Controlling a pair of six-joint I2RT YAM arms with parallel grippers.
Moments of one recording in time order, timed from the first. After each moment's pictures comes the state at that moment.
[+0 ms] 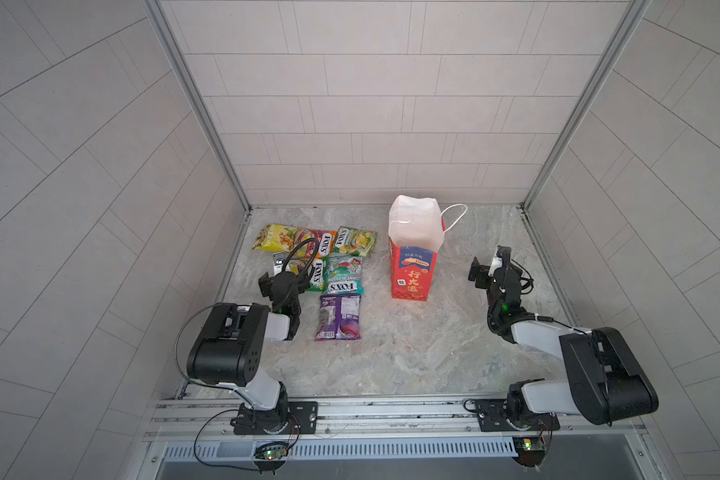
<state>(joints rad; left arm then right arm) -0.07 1.59 0.38 0.86 -0.42 -0.04 0.11 1.36 0.40 0.70 0.38 0.08</state>
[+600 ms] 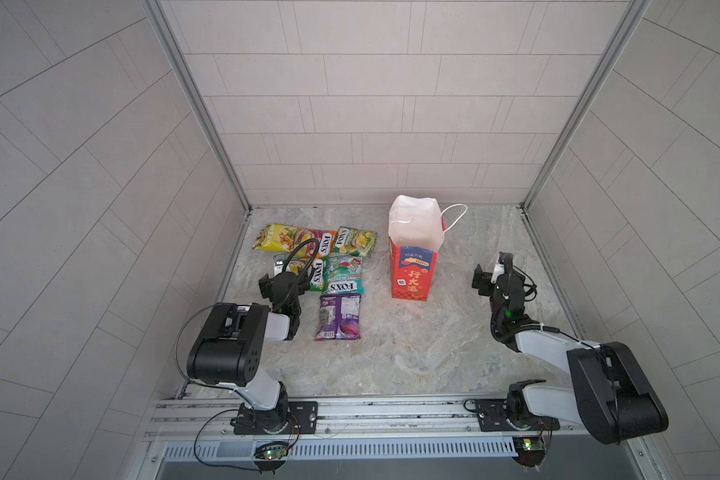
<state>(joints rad) -0.07 1.59 0.38 0.84 -0.42 -0.04 0.11 1.29 0.30 0.69 0.40 0.03</state>
